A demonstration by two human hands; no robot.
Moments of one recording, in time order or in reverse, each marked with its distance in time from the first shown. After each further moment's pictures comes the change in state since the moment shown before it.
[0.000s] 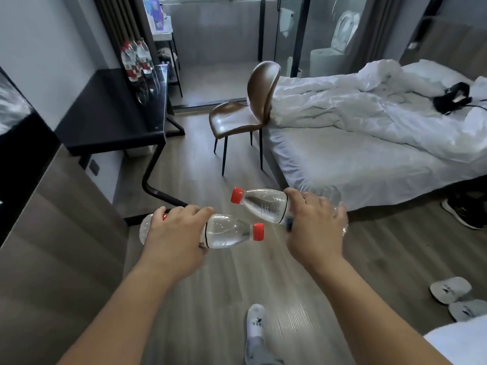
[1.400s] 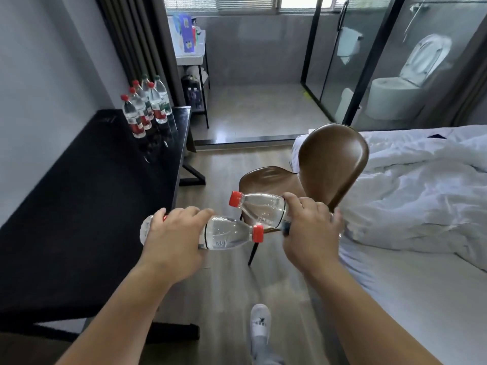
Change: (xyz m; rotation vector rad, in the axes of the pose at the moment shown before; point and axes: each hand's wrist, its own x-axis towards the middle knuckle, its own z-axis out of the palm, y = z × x) left_hand 0.765 -0.303 0.025 -0.020 -0.028 -0.138; right_hand 0.790 -0.234 0.236 0.063 -0.008 -0.144
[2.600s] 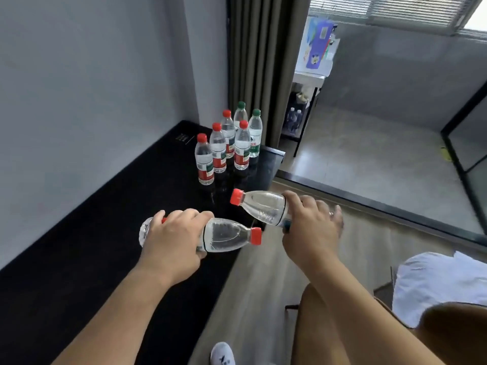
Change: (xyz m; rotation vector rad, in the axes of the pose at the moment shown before) left_hand 0.409 -0.283 0.004 -0.047 0.011 -0.500; right_hand 0.532 -0.273 0.195 0.051 -0.237 -0.465
